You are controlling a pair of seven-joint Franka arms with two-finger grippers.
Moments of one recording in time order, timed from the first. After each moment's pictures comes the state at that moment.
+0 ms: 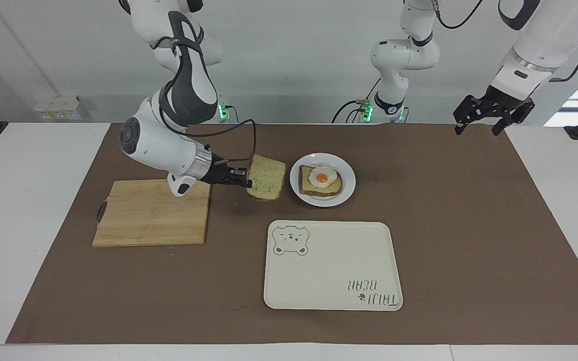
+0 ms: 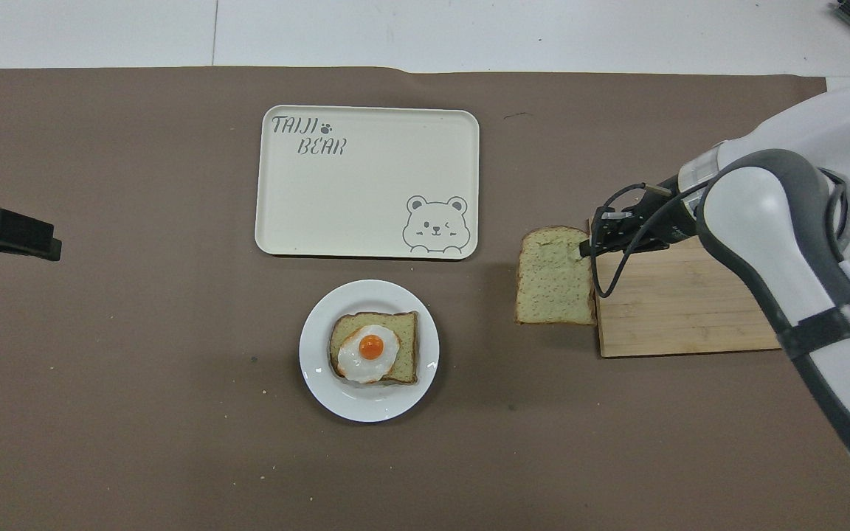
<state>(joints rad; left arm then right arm) -0.06 -0.01 0.00 -1.53 -0.02 1.50 0.01 0.17 0.28 0.04 -1.72 0.68 1.81 0.22</state>
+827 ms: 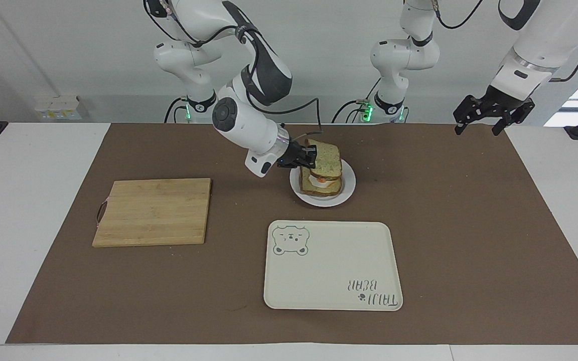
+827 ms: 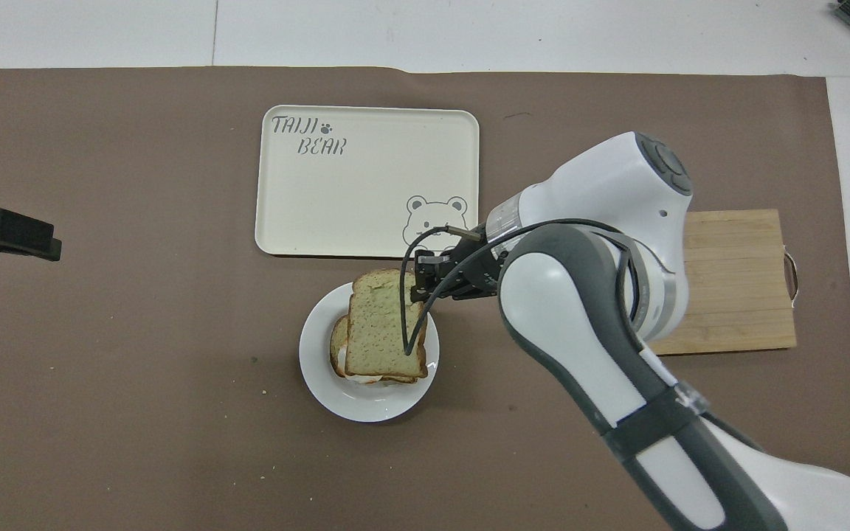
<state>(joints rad) -0.06 -0.01 0.00 -1.53 -0.02 1.50 0.01 0.46 0.28 0.04 -1.76 0.72 2.02 0.18</state>
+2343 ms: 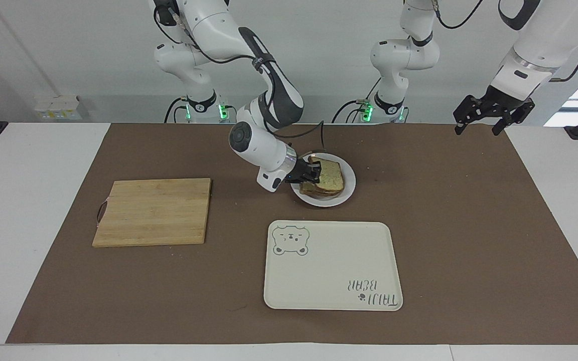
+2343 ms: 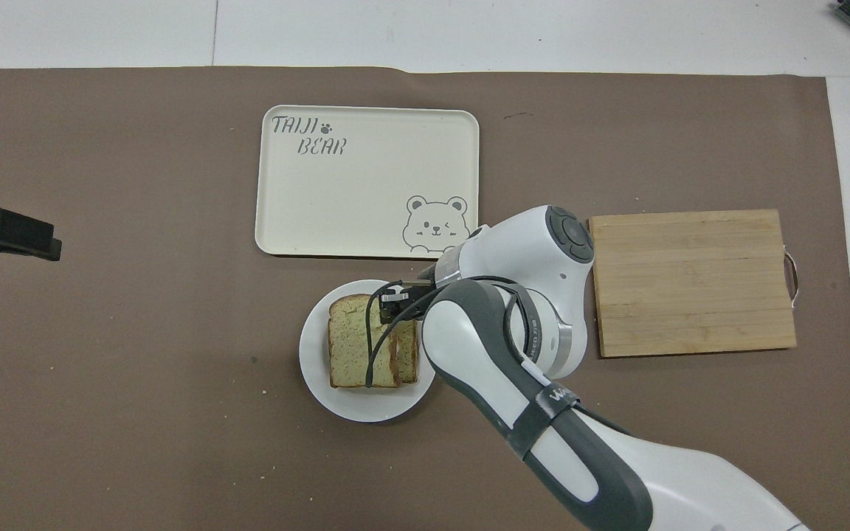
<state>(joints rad) -0.06 -0.01 0.00 -1.53 -0.02 1.50 0.01 0.50 0.36 0.04 -1.86 0.80 2.21 0.03</state>
